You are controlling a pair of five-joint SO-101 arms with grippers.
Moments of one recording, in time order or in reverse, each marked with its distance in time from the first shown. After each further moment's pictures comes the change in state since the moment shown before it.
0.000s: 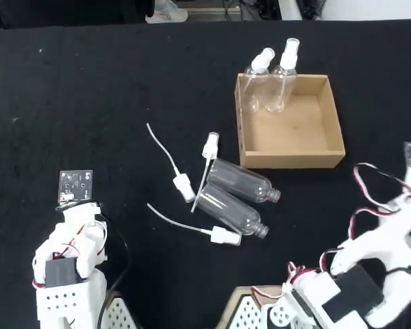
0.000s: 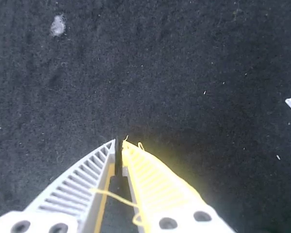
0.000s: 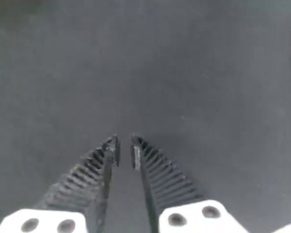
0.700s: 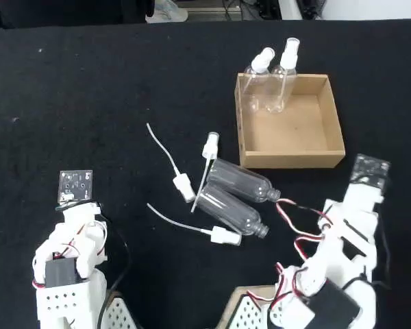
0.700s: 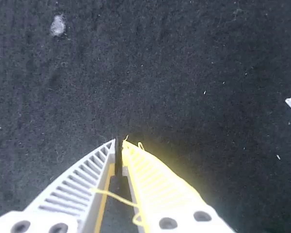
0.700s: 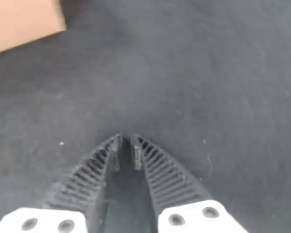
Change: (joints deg) left arm 0.0 0.0 0.0 0.0 0.0; right arm -14.0 -12.3 38.5 -41.6 -24.4
